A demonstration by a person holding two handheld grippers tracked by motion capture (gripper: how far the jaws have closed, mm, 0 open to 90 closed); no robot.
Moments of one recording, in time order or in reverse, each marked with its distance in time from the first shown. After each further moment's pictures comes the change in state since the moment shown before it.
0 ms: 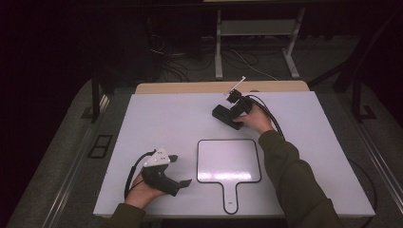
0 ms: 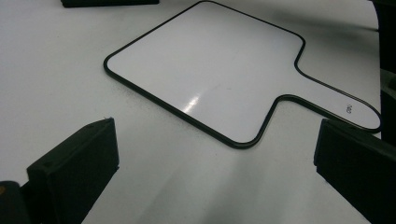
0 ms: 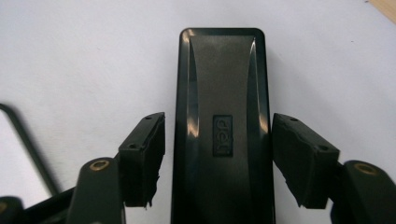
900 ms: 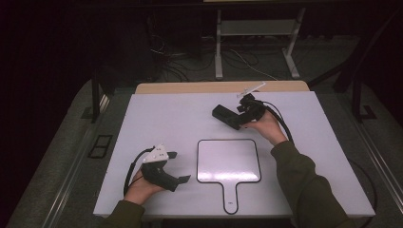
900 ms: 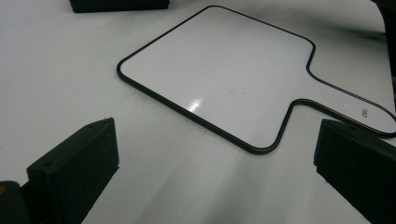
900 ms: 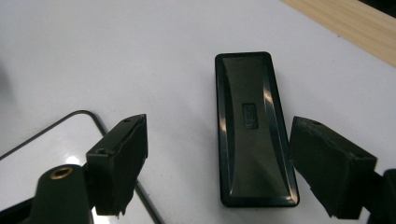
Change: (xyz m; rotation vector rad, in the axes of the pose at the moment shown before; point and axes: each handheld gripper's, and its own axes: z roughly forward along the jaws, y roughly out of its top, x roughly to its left) left arm 0.014 -0.001 0.002 -0.025 -0.005 0.003; right arm 0.021 -0.039 -0.046 -0.235 0.039 0.043
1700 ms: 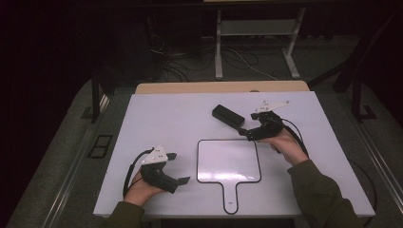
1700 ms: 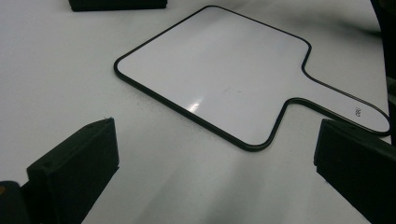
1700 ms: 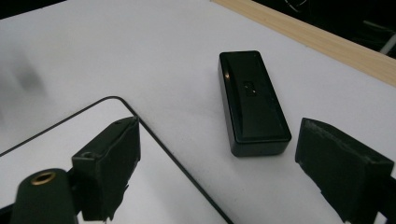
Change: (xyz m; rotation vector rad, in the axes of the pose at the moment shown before) left arm -0.004 -0.002 -0.003 -0.001 0.001 -0.005; right arm 0.030 -0.055 -0.051 -0.183 -0.081 -0.005
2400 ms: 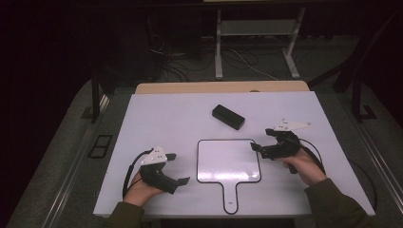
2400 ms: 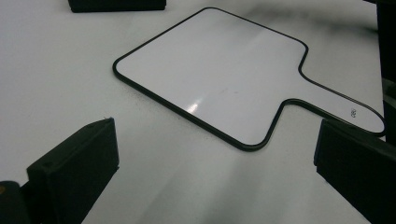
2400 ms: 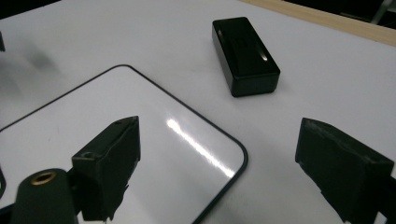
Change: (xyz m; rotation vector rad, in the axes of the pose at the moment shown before) left arm -0.002 0.000 -0.002 -0.004 -0.001 -0.007; right arm 0.013 -0.054 -0.043 -0.037 -0.038 0.079
